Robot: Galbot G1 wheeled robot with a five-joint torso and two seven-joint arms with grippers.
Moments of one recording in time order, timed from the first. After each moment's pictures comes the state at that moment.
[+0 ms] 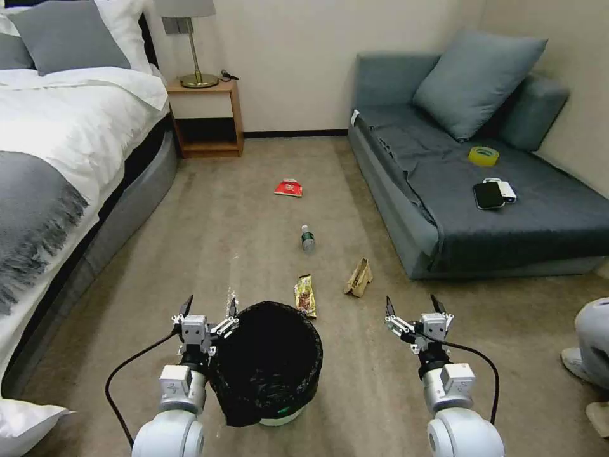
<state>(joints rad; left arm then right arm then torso) 1.55 -1.50 -0.55 -2.00 0.00 0.00 0.00 -1.55 1.50 0.55 2.00 0.00 0.00 0.00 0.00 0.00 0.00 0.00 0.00</state>
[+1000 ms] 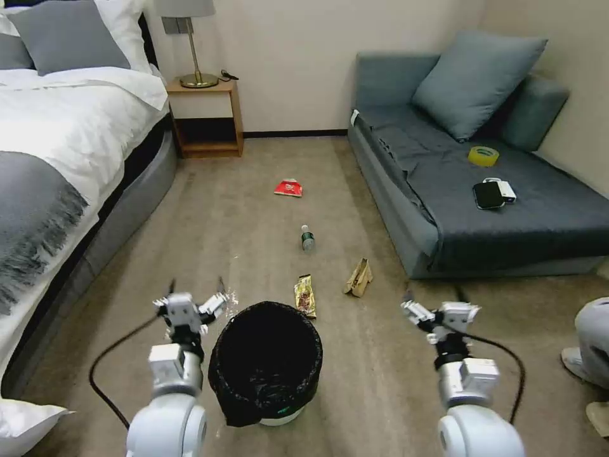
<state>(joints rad) 1.52 -1.54 -0.51 -2.25 0.01 0.25 -0.20 -1.60 1.60 0.62 2.31 -0.06 -0.11 0.13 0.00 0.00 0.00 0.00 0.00</state>
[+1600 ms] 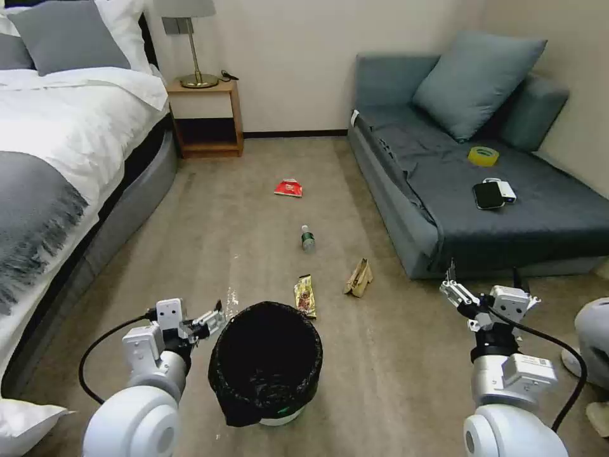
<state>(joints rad) 1.52 -1.28 -0.50 -2.38 -0.58 0.75 -0.48 -1.60 1.59 0.64 2.33 -0.04 -0.12 0.15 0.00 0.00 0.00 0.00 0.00</state>
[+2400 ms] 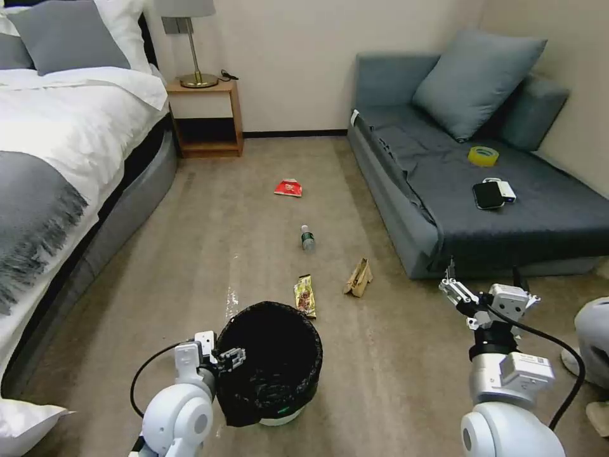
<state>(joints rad) 1.44 -1.28 -0.36 -2.05 -0.64 0.74 -0.56 -1.59 1.61 0.64 2.33 -0.06 -0.11 0.15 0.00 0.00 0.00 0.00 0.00</state>
